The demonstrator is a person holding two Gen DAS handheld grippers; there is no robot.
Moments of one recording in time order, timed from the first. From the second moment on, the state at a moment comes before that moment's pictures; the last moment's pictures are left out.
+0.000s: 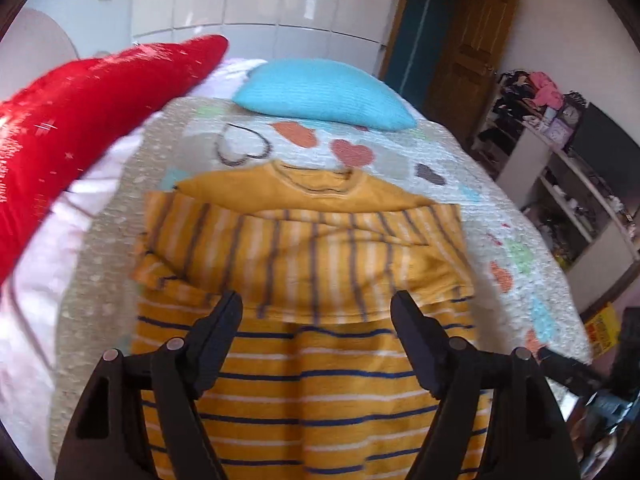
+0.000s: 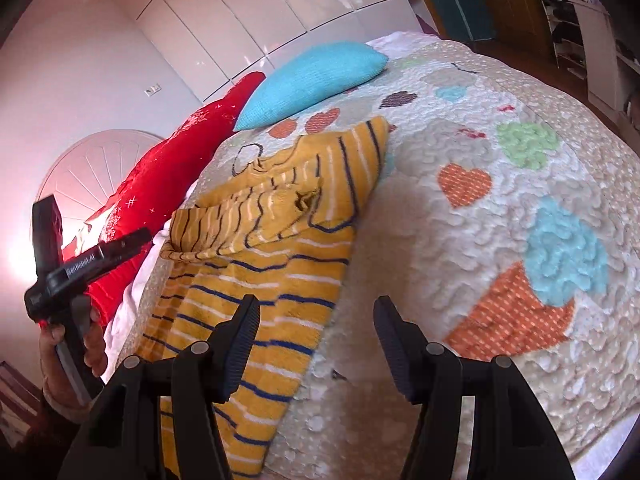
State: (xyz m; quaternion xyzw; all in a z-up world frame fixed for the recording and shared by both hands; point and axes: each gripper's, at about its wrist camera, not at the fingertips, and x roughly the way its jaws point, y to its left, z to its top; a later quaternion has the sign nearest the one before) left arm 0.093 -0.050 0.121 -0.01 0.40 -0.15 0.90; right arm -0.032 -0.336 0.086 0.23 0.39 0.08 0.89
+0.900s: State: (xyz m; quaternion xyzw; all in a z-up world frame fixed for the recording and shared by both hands) left arm 0.035 0.118 0.021 -0.17 0.50 -0.13 0.84; right arm 0.003 -0.322 0.037 0.30 0.47 0.08 0.83
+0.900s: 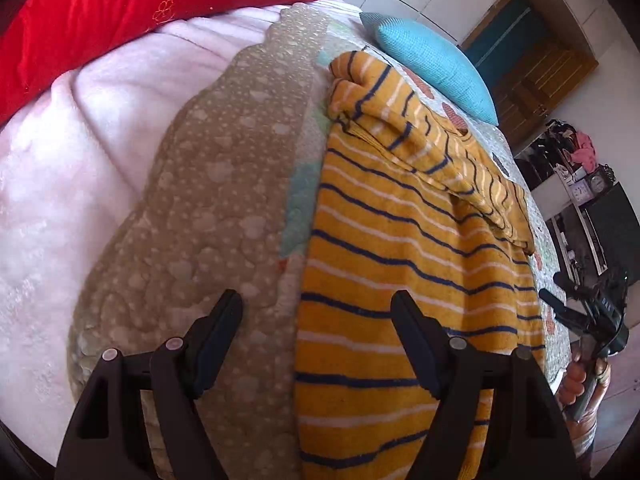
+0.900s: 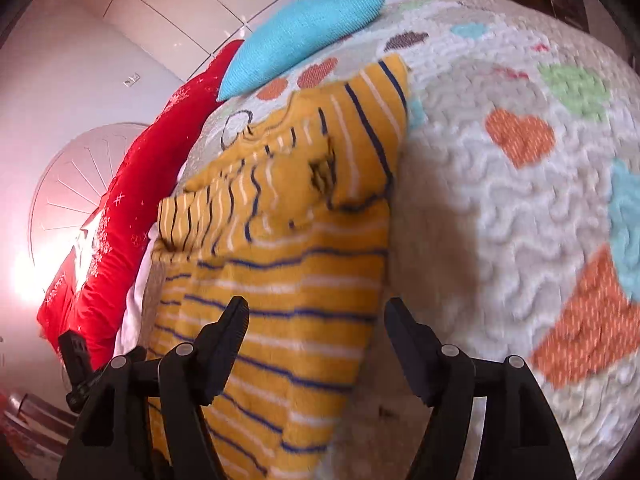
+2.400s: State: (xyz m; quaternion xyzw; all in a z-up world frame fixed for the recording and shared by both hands) left arm -0.119 0.086 0.036 -0.15 0.50 -0.11 0.85; right arm -0.201 -0.321 0.029 0.30 0.46 0.10 0.83
